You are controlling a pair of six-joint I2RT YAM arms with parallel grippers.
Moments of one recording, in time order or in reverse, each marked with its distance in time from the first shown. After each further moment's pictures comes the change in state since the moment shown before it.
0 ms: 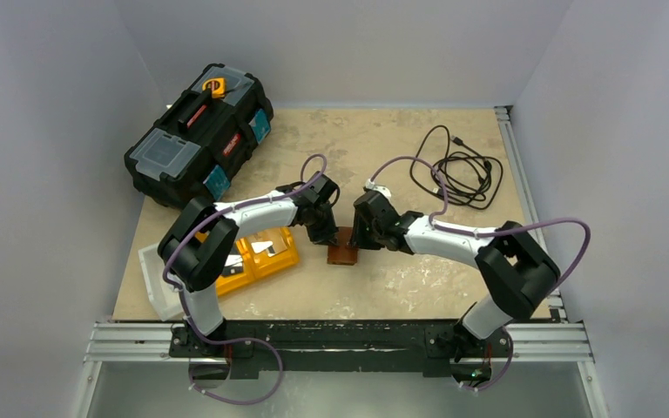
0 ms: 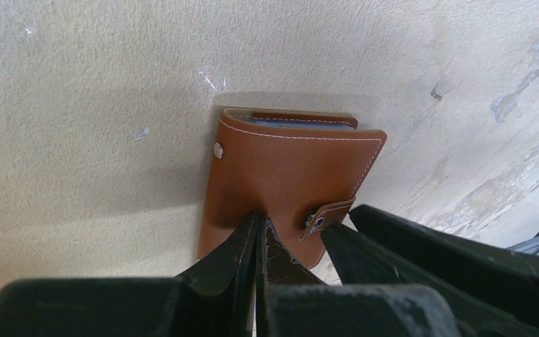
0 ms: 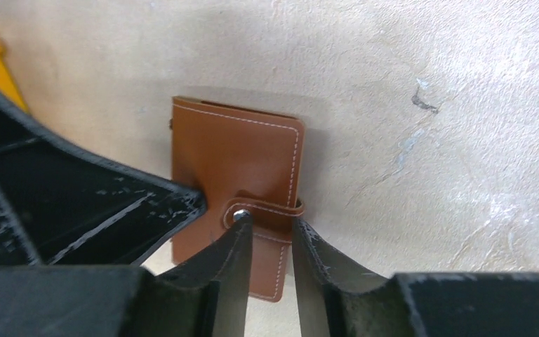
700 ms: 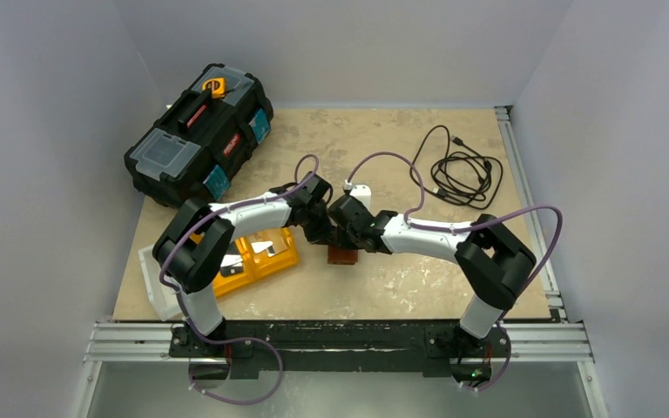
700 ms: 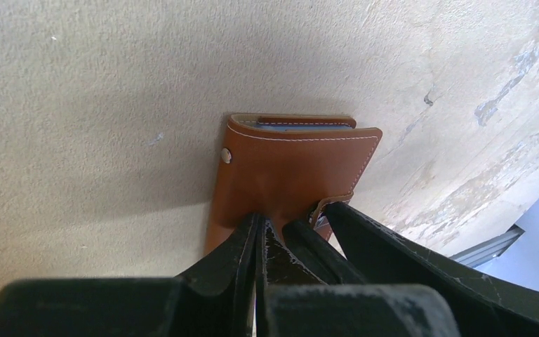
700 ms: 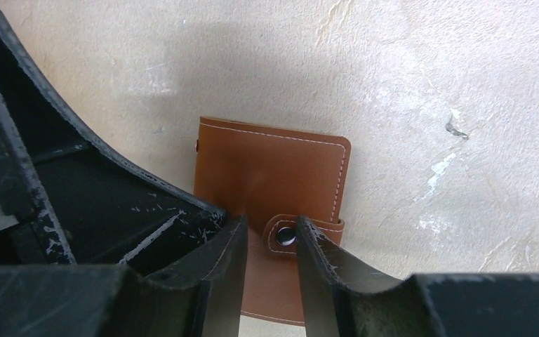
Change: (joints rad) left arm 0.032 -0.026 -0.055 0.063 0.053 -0.019; right arm 0.126 0.145 0.159 -0.087 0.215 -0.018
